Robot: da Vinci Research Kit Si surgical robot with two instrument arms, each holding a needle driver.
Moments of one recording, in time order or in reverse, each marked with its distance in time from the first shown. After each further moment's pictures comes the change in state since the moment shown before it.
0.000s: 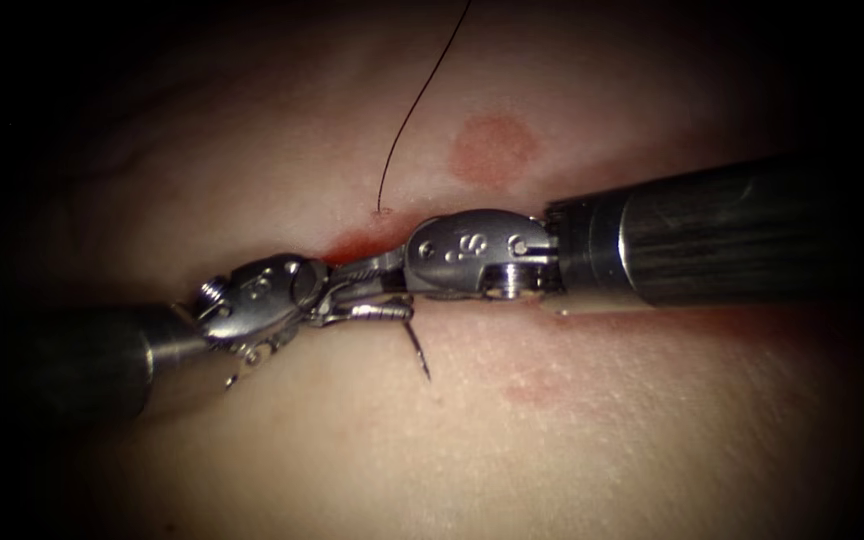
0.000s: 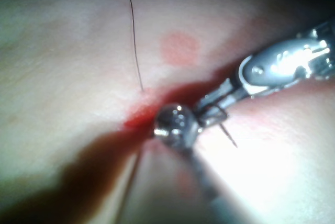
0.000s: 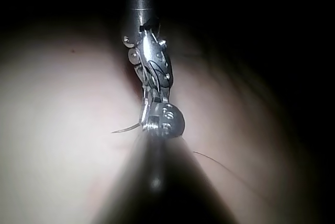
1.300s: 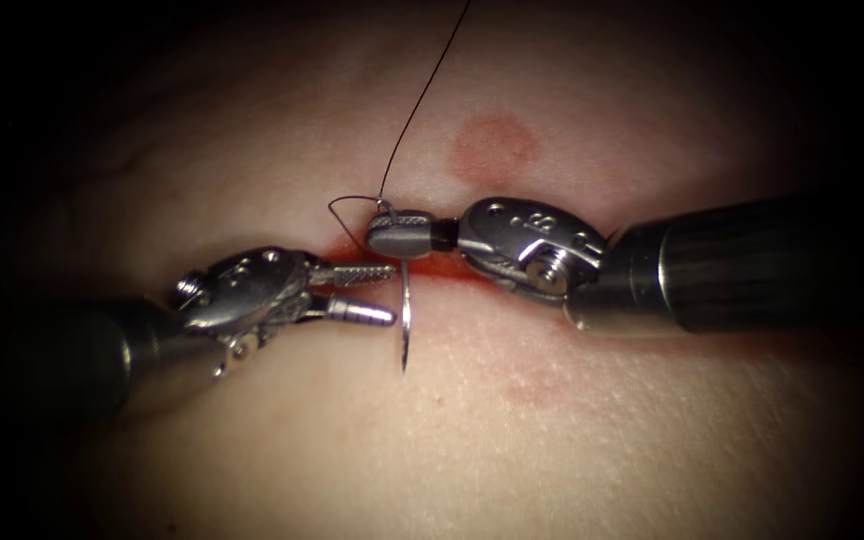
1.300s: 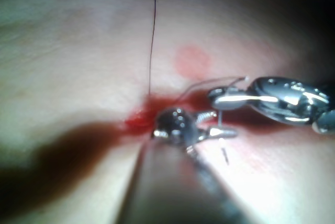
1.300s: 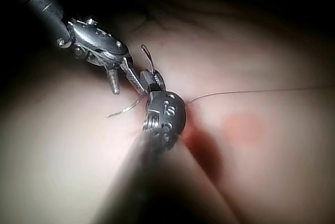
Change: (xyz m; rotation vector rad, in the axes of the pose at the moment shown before) right arm -0.004 0.001 -0.003 -0.131 0.349 0.512; left arm 0.002 0.001 -0.001 -0.115 0.202 -0.124
